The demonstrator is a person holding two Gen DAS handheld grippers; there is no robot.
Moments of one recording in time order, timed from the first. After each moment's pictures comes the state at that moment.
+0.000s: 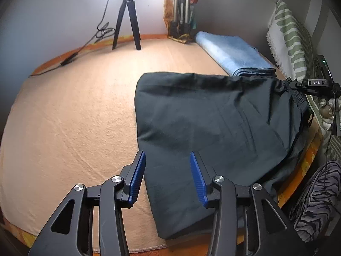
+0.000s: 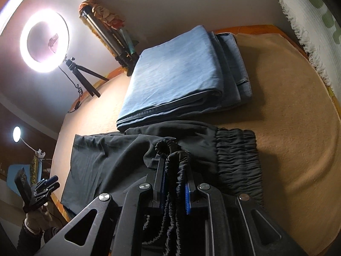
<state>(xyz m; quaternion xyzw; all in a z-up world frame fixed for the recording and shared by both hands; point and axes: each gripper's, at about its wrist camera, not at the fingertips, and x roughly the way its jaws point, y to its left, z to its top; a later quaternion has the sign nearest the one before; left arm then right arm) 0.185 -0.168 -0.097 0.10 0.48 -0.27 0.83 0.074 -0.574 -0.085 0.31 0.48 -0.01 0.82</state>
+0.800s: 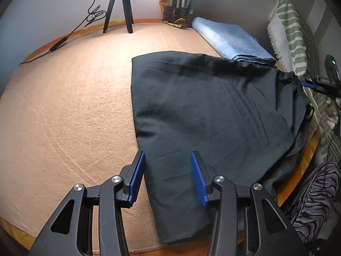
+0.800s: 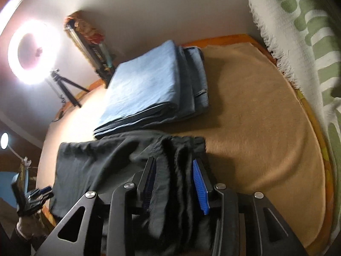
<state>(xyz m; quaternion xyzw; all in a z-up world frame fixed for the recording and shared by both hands) 0.185 -0.179 -0.121 0.09 0.51 -0.28 0.81 0.037 -0.600 -0.069 0.27 0.47 -0.08 0.84</state>
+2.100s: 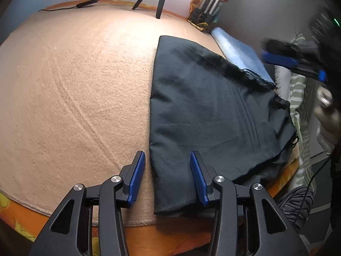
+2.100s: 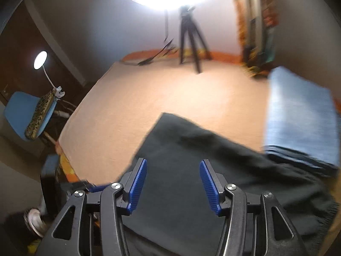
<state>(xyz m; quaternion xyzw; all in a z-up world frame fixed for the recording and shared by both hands) 0.163 -0.136 -0.144 -0.07 0.54 -0.26 0.80 0.195 -0.308 -0.010 0.13 0.52 0.14 0.83</state>
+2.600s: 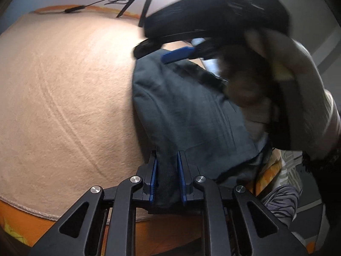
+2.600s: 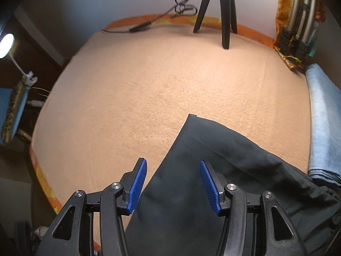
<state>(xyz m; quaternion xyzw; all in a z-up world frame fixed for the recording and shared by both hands) 0.152 -0.143 -0.134 -0.10 0.51 -0.32 0.80 0.283 -0.213 -0.076 0.07 0.61 0.08 0.78</state>
